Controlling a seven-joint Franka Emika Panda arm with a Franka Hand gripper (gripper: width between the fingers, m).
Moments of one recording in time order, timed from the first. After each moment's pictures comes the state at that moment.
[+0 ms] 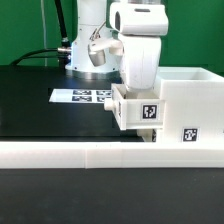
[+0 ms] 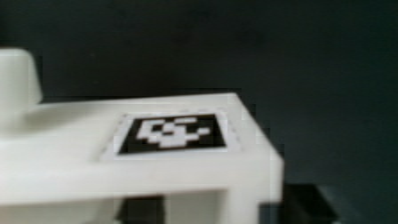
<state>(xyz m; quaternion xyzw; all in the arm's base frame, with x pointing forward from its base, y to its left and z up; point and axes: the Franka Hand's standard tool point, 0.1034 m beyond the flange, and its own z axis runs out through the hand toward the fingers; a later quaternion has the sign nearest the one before) 0.551 0.021 0.063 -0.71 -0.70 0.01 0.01</state>
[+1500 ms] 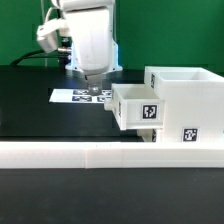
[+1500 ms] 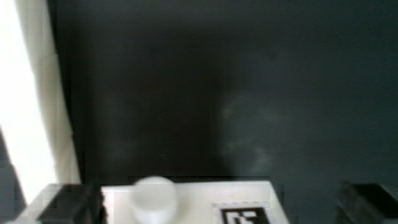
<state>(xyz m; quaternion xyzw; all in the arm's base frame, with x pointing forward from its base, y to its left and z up) 0.581 -0.050 0.089 -0.68 -0.73 -0.04 0.09</state>
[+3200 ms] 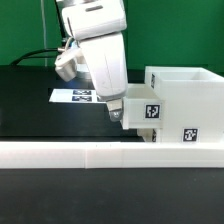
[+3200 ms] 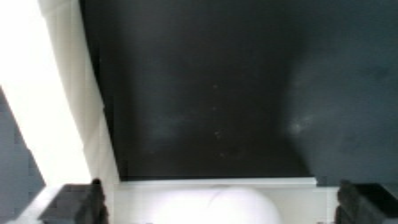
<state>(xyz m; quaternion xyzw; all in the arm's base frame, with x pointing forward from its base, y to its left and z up) 0.599 -0.013 0.058 -0.70 -0.70 -0.09 0.08</state>
